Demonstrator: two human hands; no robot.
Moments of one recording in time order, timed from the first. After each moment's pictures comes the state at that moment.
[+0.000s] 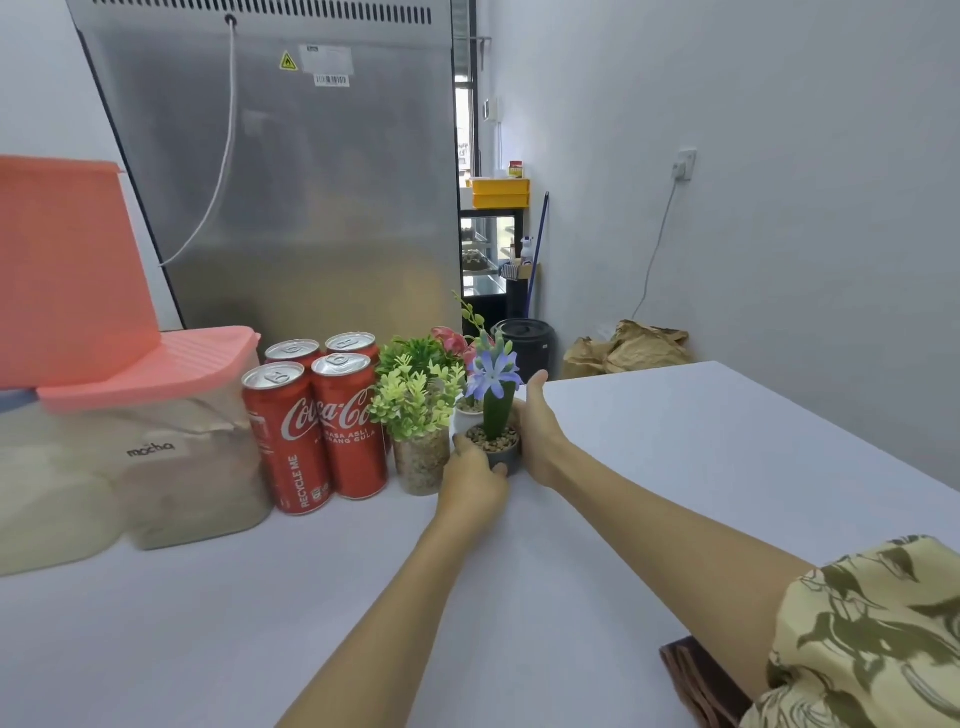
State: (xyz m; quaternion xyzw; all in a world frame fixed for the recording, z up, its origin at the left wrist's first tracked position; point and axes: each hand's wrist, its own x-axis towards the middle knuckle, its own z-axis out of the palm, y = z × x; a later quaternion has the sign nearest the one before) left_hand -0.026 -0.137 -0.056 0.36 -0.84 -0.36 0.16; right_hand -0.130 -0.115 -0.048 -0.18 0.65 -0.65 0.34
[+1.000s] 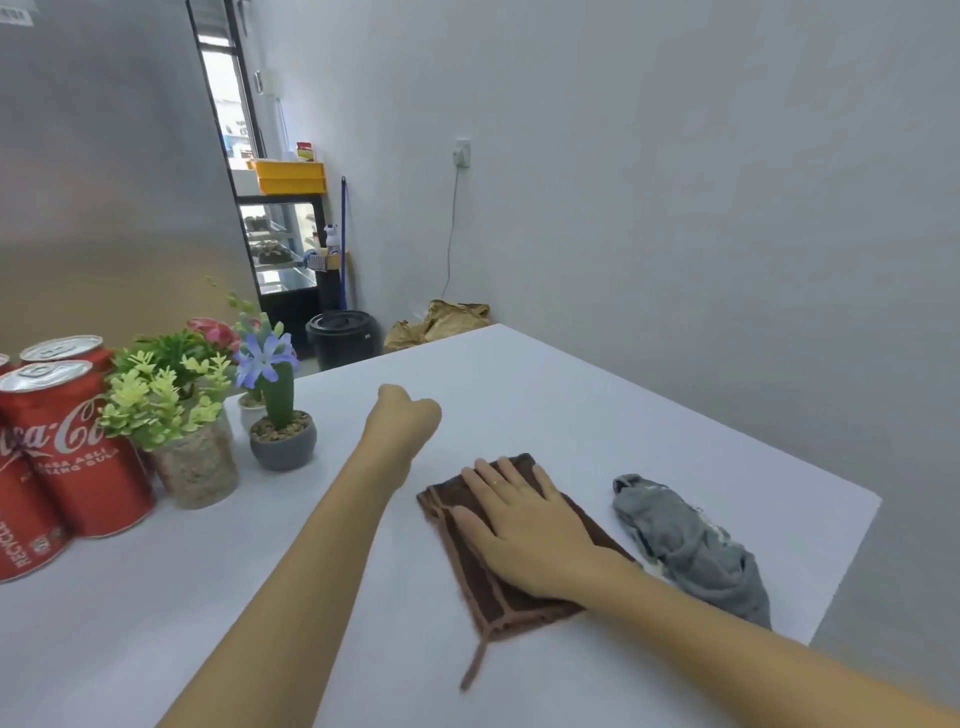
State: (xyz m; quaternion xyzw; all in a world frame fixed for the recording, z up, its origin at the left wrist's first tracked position) left_hand -0.062 -0.030 -0.008 0.27 -0.80 -0.53 0.09; right_hand -0.049 0.115 -0.081 -0.29 0.95 -0.11 0.05
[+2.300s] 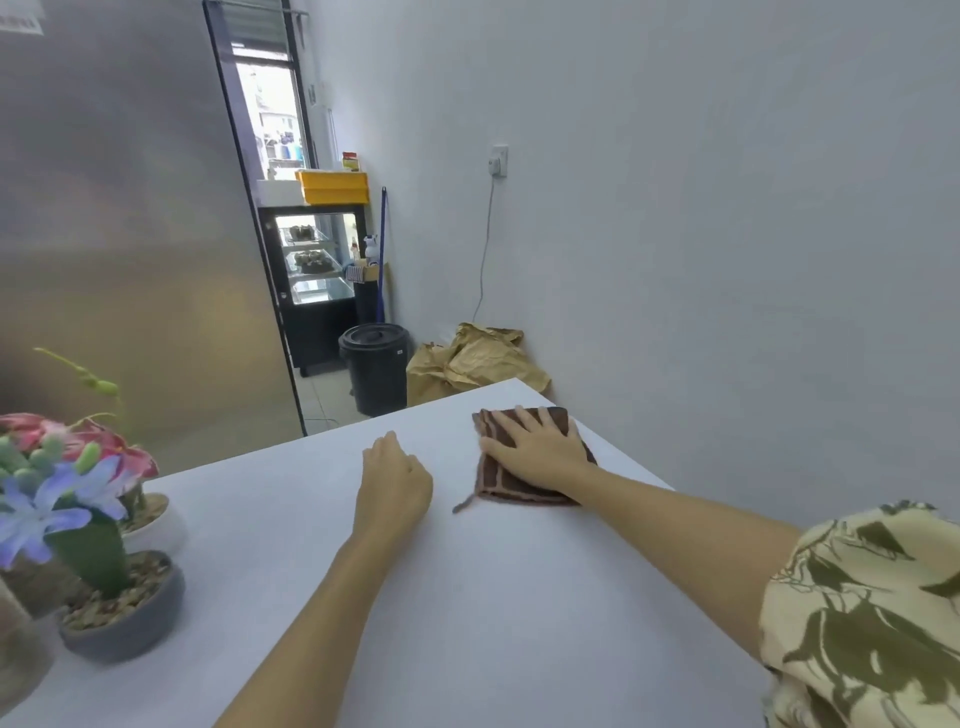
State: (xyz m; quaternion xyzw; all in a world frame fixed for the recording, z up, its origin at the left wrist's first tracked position) left_hand -0.237 -0.044 -0.058 0.28 -0.86 -0.39 0.15; right_hand -0.380 0.078 -0.081 -0.25 0.96 -0.11 0.03
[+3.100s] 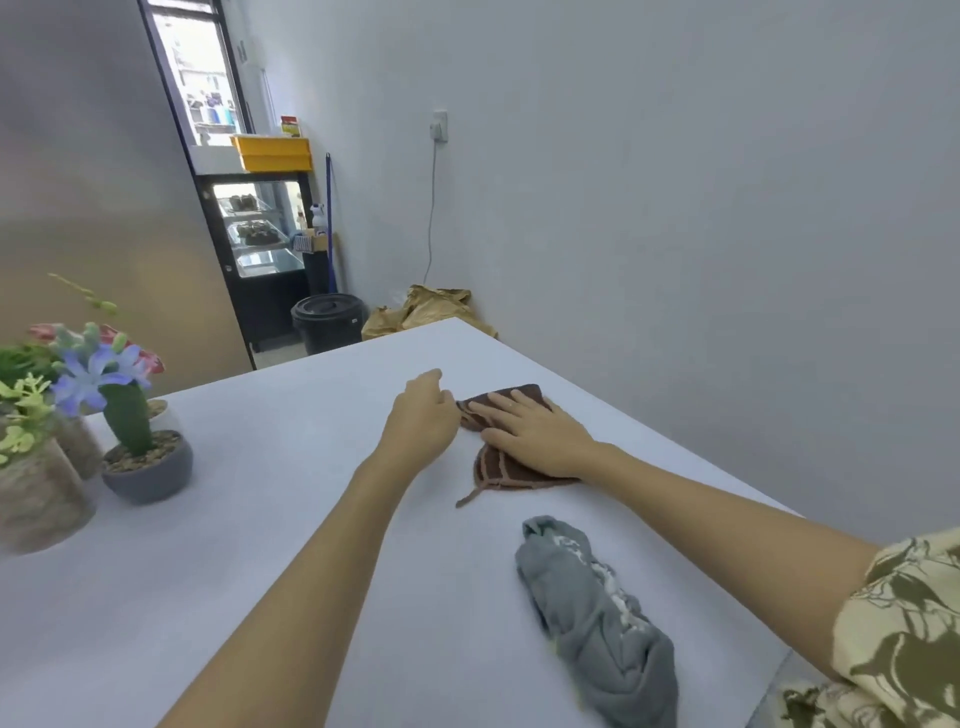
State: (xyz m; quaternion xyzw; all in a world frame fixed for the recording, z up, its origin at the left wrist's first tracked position) left_hand -0.152 0.060 -0.026 0.15 -0.91 -0.37 0.11; right_hand -0.249 0.193 -0.079 -0.33 0.94 -0.08 0.05
